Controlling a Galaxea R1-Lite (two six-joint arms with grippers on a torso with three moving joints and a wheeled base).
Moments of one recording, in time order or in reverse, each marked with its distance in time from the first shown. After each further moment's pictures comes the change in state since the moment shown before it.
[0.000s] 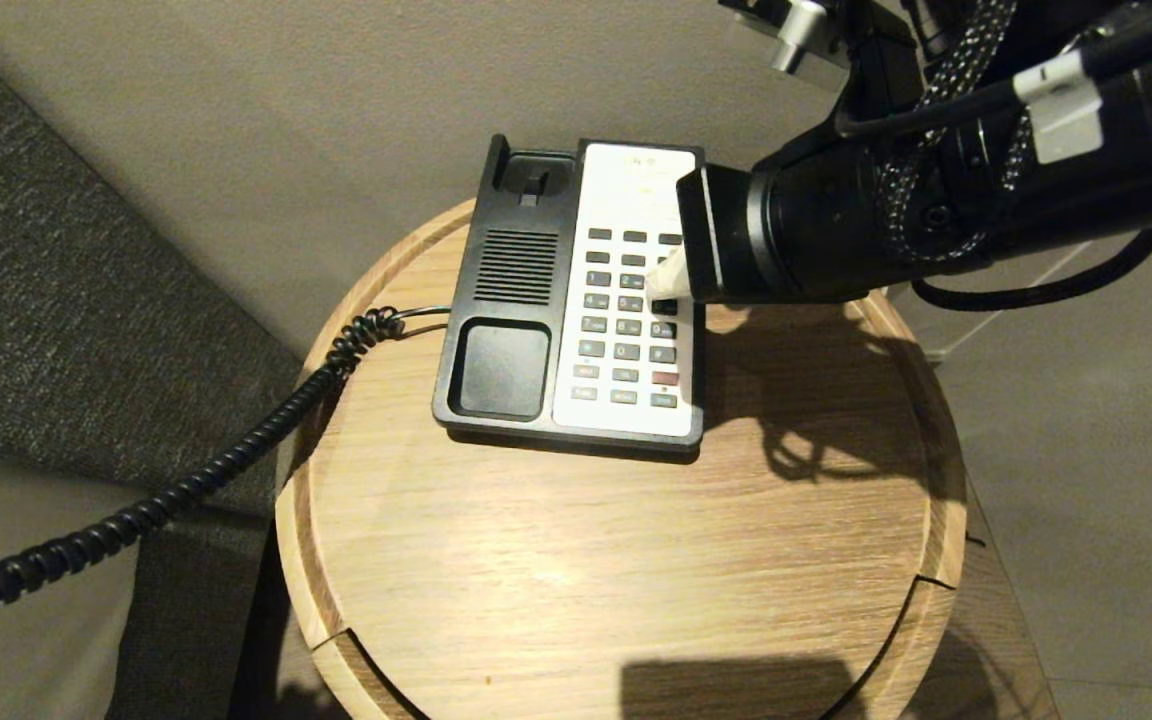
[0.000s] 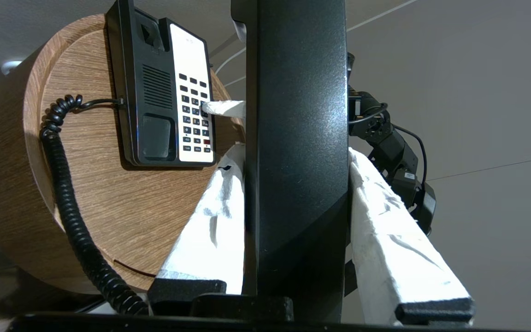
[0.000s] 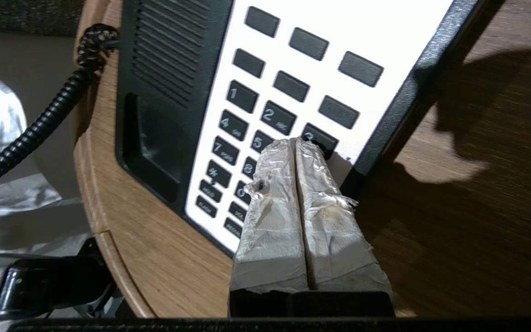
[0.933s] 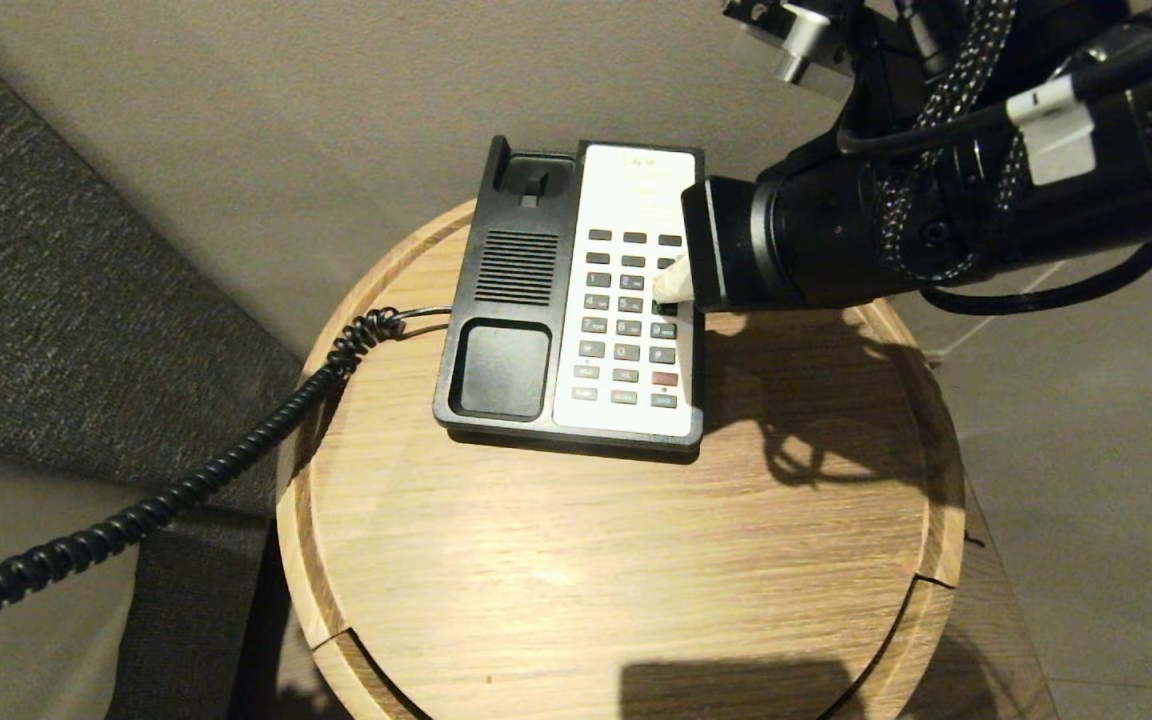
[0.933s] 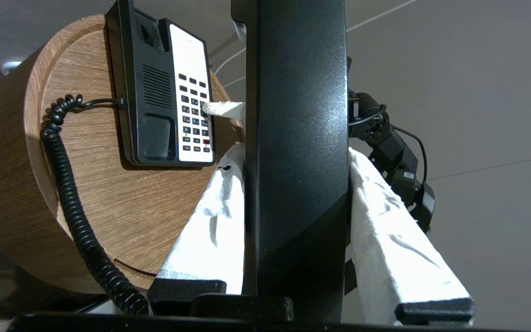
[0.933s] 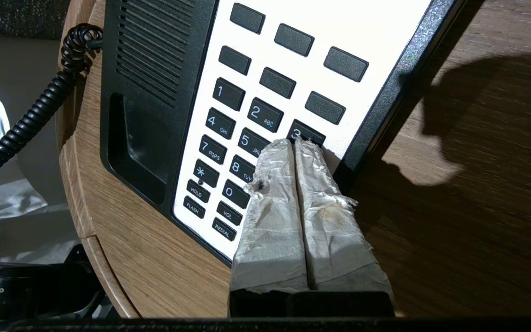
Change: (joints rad) left arm 0.000 -0.006 0.001 0.000 -0.001 0.000; right arm -0.019 0.011 0.005 0.041 -0.025 -0.001
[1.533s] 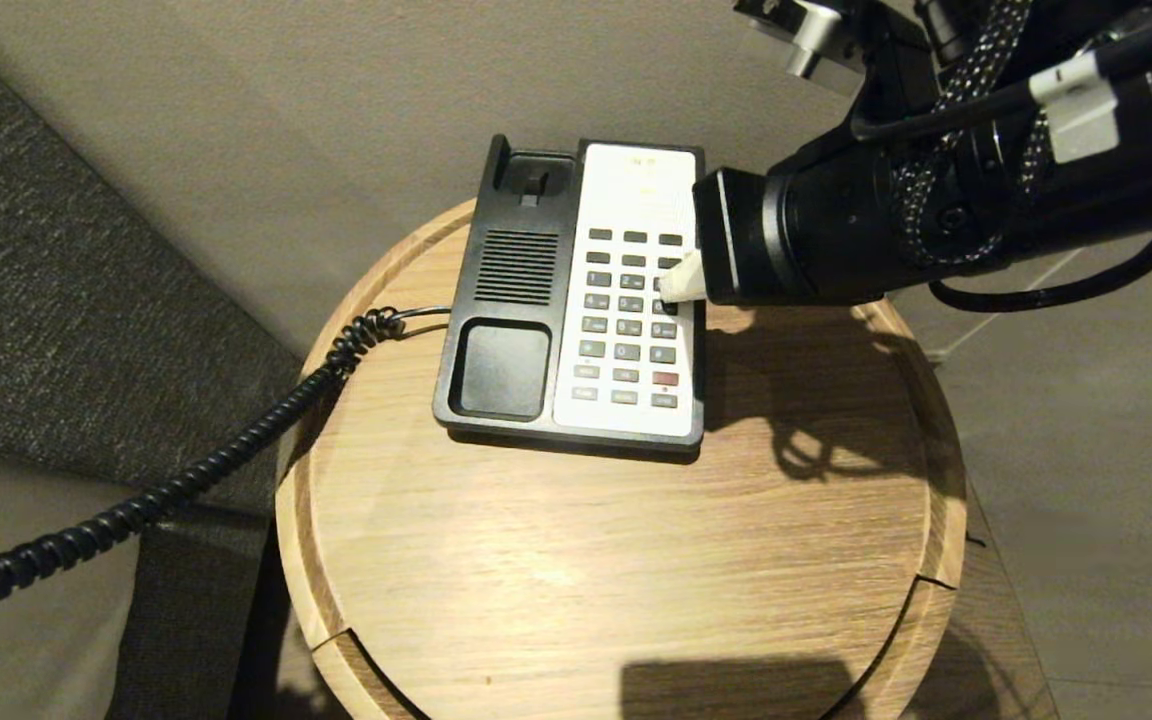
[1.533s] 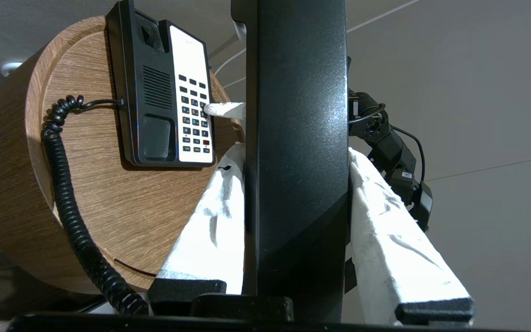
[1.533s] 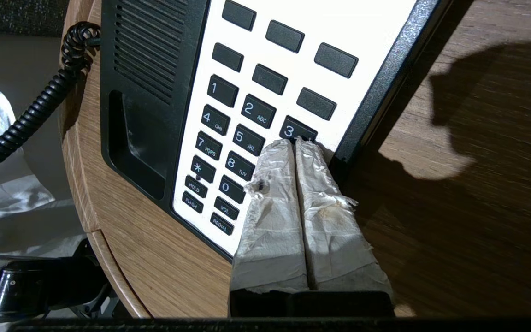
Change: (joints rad) left arm 0.000 -0.008 0.003 0.000 0.000 -0.001; right arm 0.004 -0.018 -0.005 -0.006 0.015 0.008
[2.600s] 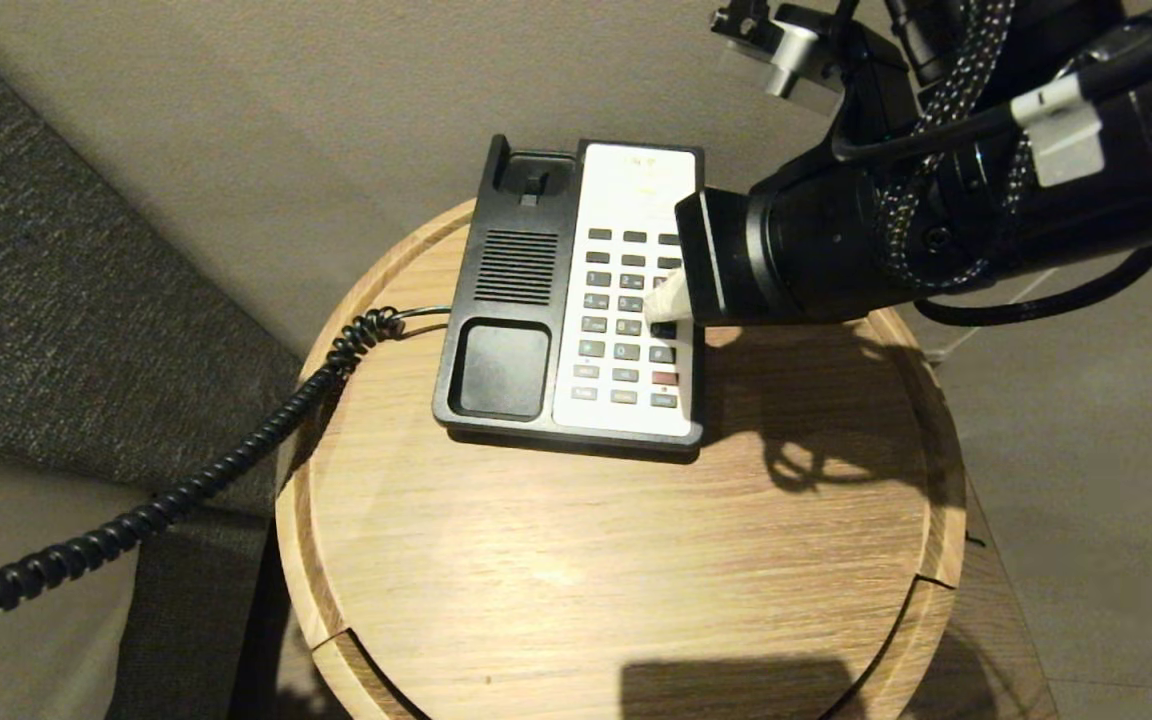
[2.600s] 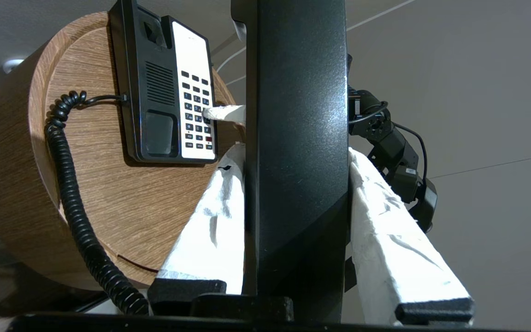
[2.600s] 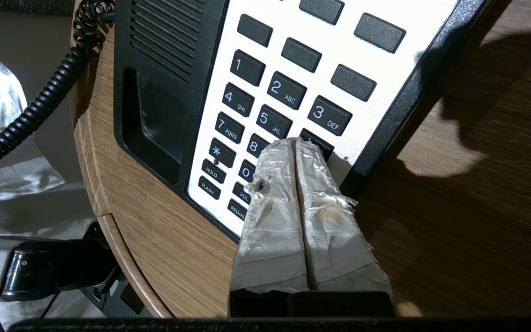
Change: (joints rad) left arm 0.000 -0.010 0.015 0.002 0.000 0.001; right arm 0.018 0.010 0.006 0.006 0.018 0.009
